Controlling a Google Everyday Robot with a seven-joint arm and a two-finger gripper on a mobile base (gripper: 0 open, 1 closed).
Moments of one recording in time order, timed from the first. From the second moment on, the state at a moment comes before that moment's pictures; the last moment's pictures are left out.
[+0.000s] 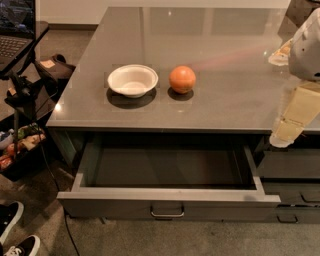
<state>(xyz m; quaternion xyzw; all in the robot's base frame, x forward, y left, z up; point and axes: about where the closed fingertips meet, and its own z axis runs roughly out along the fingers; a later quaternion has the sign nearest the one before) 0.438 -0.217 0.976 -0.60 0.78 -0.03 0.16</state>
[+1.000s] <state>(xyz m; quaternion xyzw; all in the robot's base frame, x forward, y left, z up) 0.404 -0.216 0.980 -0.61 0.77 -0.05 0.17</state>
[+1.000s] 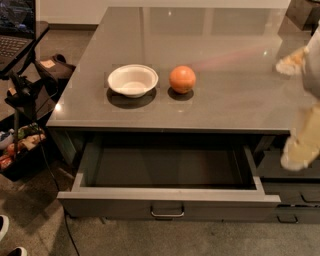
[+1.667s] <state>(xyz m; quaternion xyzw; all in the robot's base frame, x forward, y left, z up) 0.345 -0.211 0.884 -0.58 0.77 0.03 0.26</state>
